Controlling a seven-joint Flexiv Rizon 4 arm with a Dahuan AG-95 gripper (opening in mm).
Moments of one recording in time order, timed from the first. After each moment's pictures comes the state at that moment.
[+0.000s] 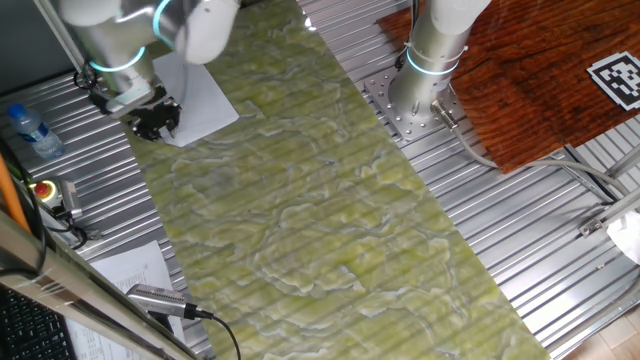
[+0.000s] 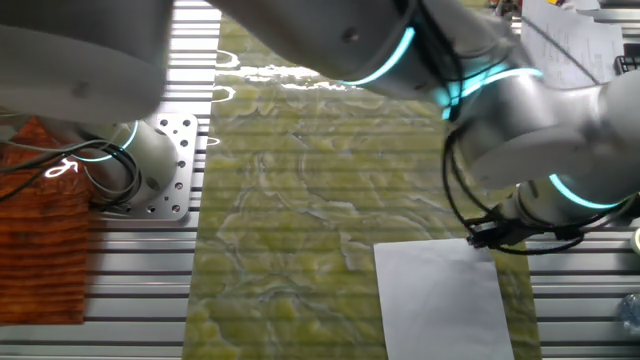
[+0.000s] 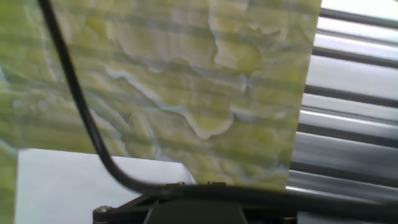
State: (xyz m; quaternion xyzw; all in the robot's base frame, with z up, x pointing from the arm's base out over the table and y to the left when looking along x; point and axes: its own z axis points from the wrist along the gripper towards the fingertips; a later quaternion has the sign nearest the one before) arm 0.645 -0.158 0.035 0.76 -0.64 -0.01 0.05
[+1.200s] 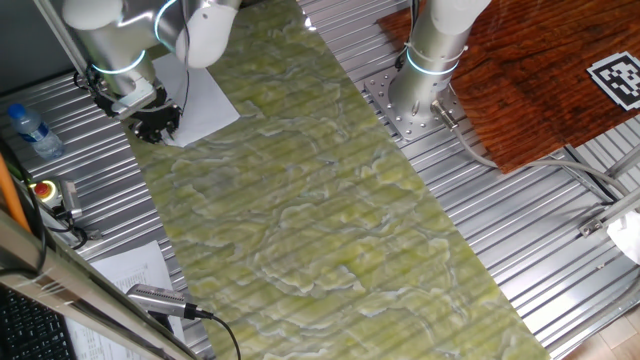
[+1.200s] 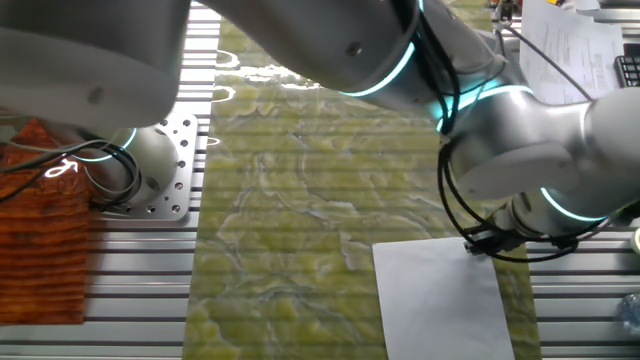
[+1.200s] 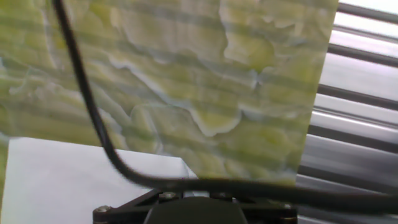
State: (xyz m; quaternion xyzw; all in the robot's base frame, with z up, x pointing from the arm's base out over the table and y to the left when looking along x) arm 0.647 -0.161 0.022 0.79 -0.62 0.00 0.01
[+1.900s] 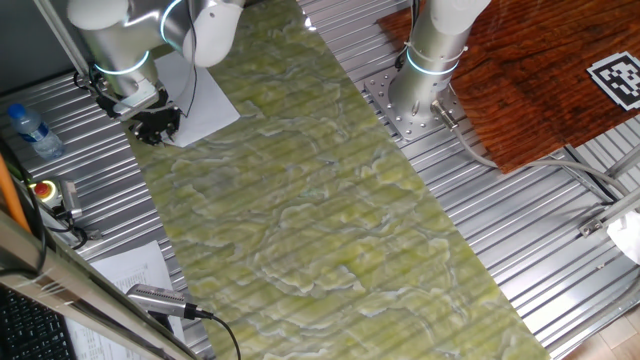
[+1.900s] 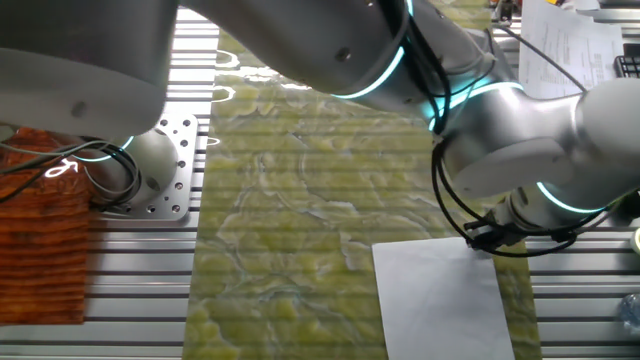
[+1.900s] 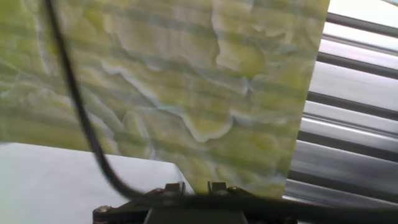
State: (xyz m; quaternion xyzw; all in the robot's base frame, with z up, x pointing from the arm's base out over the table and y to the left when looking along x) arm 0.648 -0.156 0.024 0.79 -0.62 0.00 0.01
